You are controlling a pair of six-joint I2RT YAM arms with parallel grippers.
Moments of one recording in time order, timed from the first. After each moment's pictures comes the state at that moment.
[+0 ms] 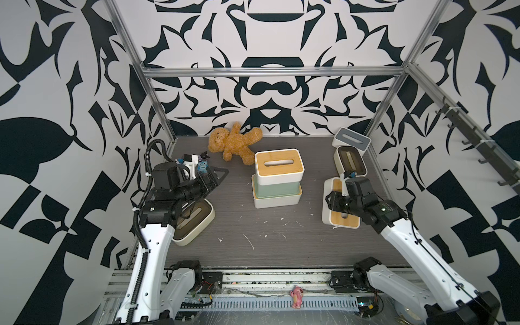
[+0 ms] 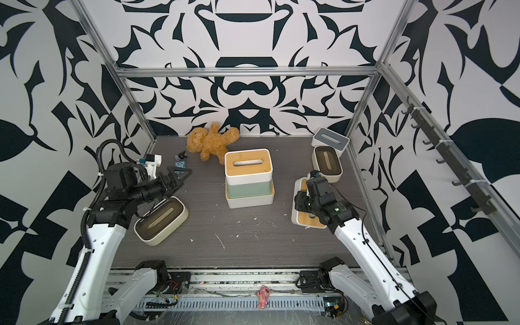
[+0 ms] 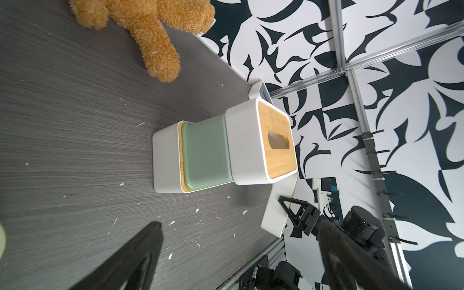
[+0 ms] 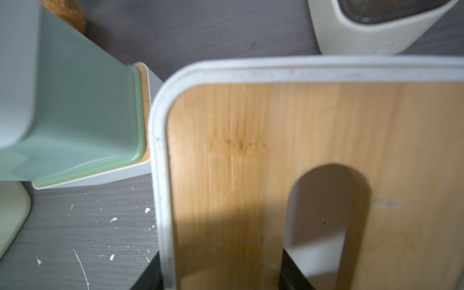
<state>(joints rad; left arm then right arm) 0.01 0.90 1.01 -0.63 0.76 -0.70 0.35 0.92 0.88 -0.79 0.02 0.48</state>
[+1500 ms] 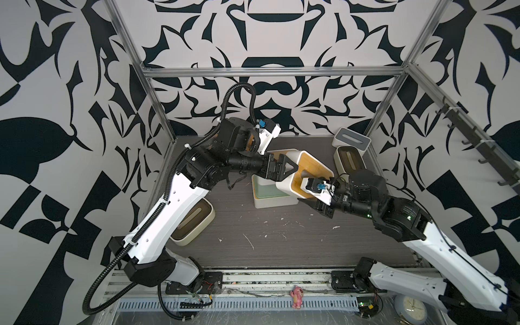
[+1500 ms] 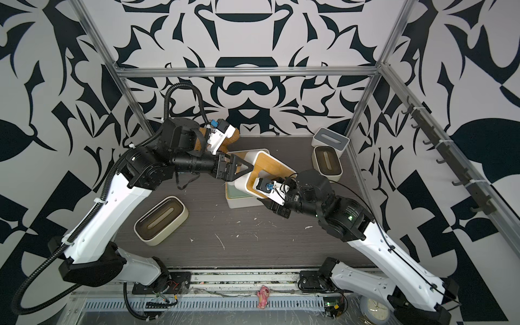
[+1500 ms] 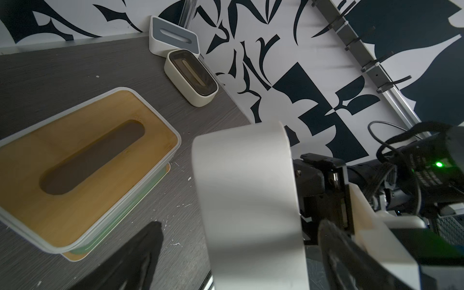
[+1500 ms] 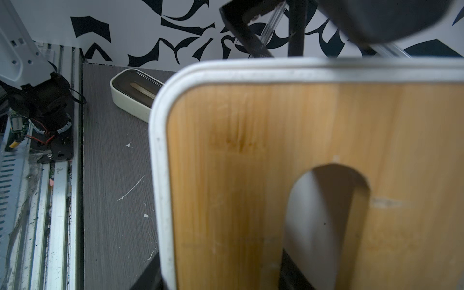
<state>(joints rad) -0.80 1.47 1.95 -1.02 0.43 -0.39 0.82 0.94 1.24 -0.74 -0.15 -0.48</state>
